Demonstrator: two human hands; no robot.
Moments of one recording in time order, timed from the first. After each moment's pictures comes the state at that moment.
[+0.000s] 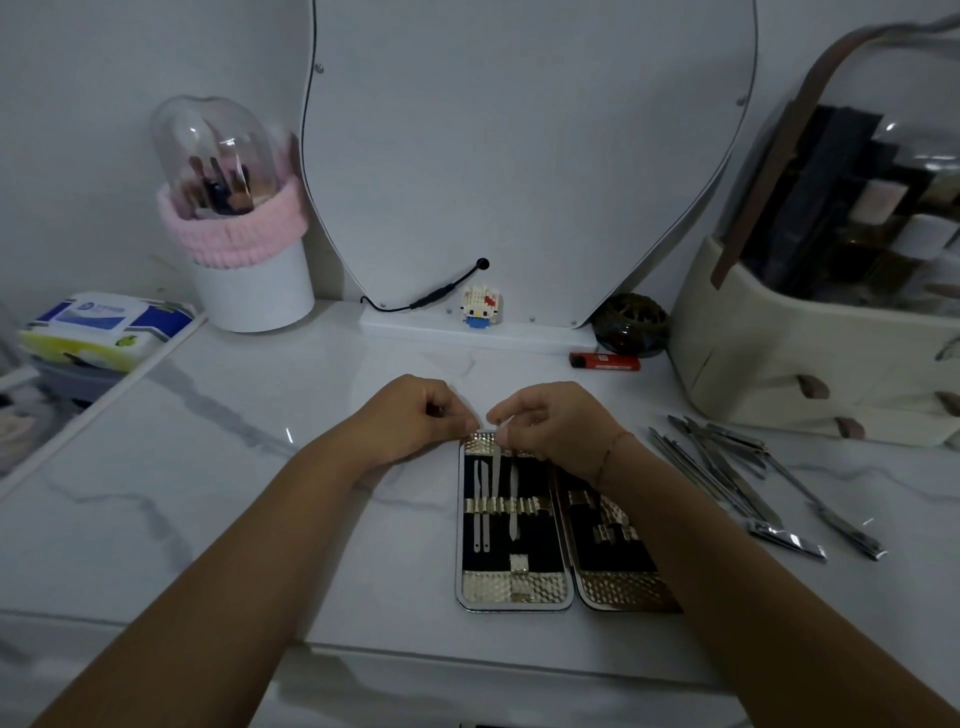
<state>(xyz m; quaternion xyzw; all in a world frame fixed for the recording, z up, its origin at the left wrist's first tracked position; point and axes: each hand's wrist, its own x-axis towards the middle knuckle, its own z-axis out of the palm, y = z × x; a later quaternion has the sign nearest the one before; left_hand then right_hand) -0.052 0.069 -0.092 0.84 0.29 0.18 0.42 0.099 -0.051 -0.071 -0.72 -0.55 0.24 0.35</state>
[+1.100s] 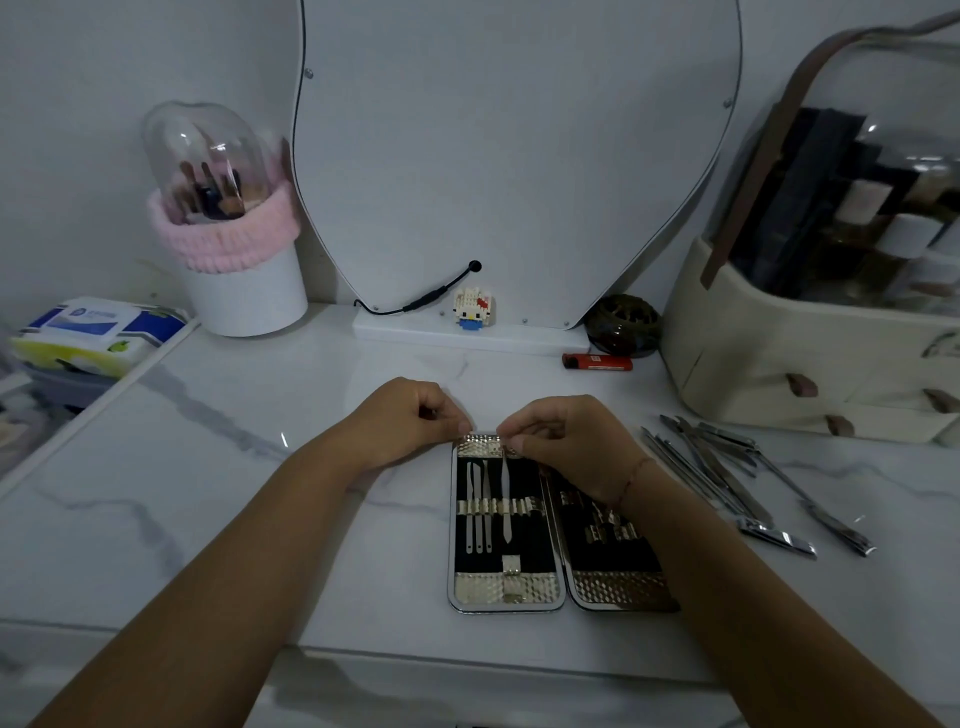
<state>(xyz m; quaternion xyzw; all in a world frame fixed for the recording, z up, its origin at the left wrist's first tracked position) -0.051 0.067 -0.092 0.84 0.28 0.18 0.44 0.107 -0.073 -0.077 -0.69 -0.59 0.20 0.37</state>
